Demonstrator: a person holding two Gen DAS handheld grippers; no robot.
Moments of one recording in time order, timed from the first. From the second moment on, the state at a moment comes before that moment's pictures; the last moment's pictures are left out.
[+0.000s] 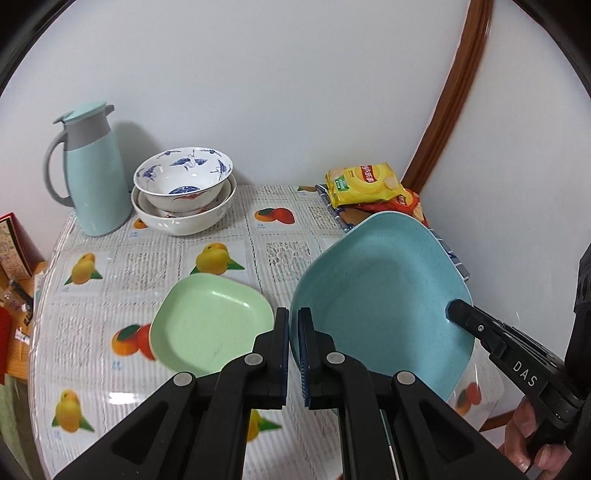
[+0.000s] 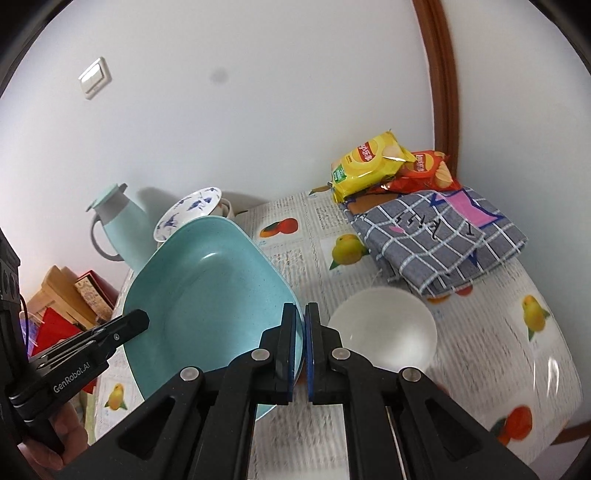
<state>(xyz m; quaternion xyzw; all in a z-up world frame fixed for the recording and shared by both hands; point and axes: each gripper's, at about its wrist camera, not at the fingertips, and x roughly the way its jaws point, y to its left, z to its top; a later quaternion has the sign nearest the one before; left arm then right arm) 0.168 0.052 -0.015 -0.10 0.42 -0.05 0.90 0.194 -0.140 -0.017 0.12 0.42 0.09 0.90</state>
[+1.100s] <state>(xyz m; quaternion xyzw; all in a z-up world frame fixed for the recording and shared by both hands) 0.104 0.074 -0.014 -0.09 0.42 -0.04 0.90 0.121 -0.120 -0.023 0.14 0.40 0.10 0.90</state>
